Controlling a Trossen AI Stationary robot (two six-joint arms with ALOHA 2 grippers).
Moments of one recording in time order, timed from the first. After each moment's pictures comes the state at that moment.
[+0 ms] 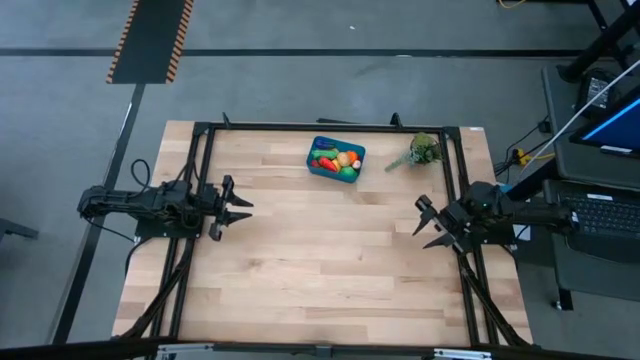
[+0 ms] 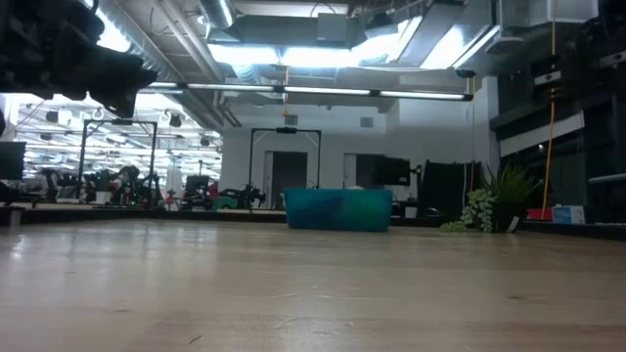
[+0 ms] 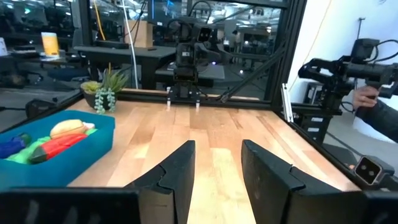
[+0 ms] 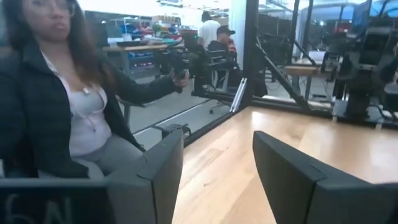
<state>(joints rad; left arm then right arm) -0.03 0.00 0.01 0.01 0.02 -0.10 -0.05 0.01 0.01 0.09 -0.67 0.07</state>
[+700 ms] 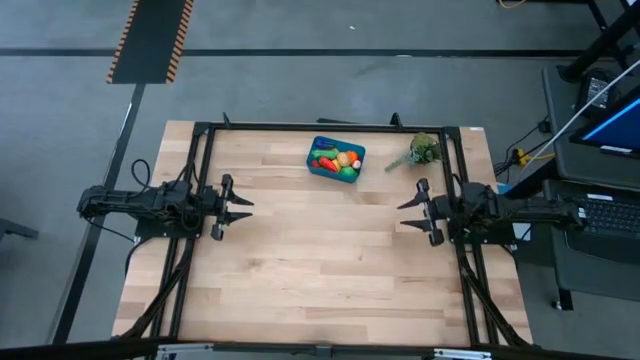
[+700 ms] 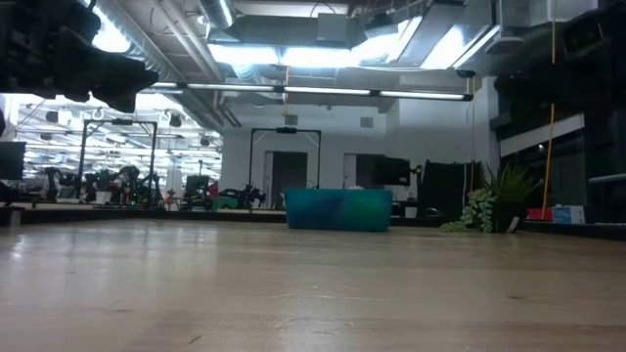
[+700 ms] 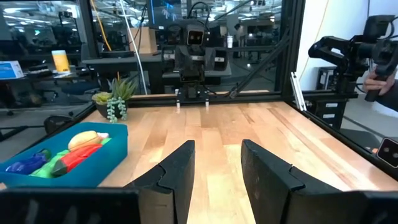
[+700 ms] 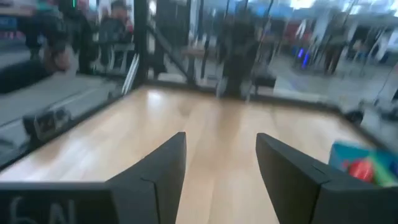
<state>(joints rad) -0.03 0.01 0.01 0.01 0.00 0.02 -0.05 0.13 0.01 0.11 -0.21 -0.11</state>
